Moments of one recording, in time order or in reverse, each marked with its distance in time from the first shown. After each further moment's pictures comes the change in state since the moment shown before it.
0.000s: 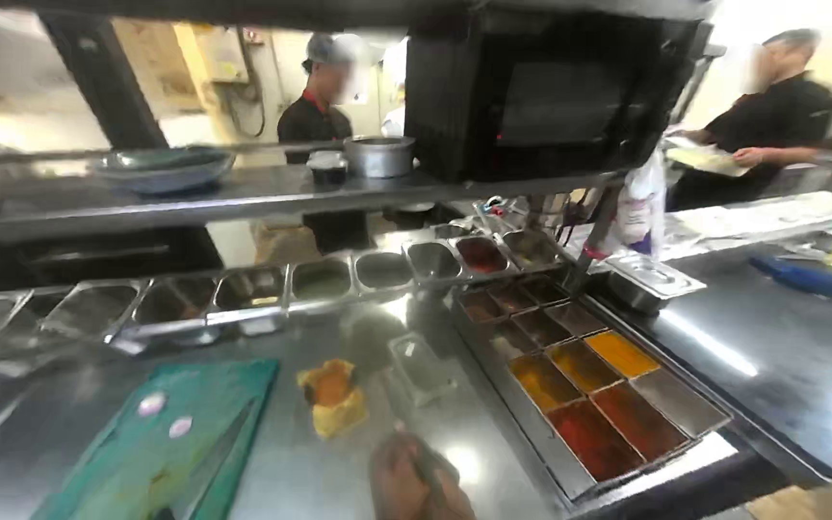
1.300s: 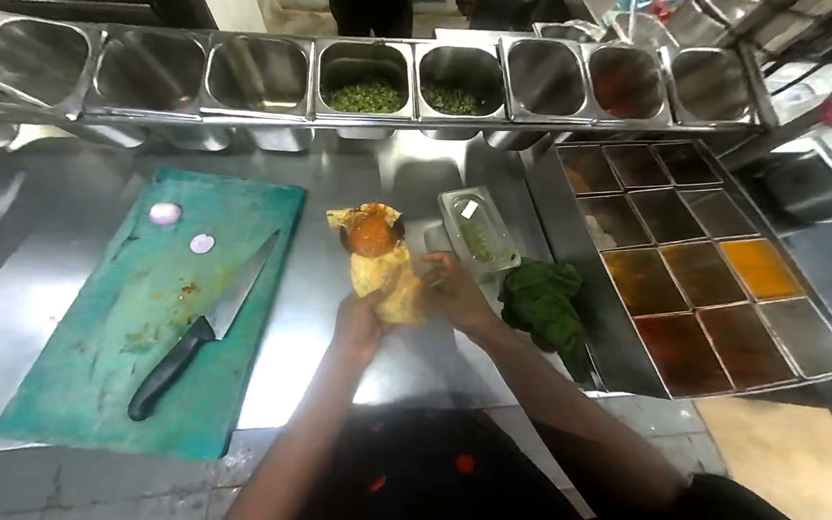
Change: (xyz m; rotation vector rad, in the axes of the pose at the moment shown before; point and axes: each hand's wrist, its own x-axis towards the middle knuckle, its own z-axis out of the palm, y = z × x) left_hand 0.079 -0.043 -0.094 -0.553 0.077 -0.668; right_hand 0.154 -0.001 0.016 -0.648 -0.262 0.180
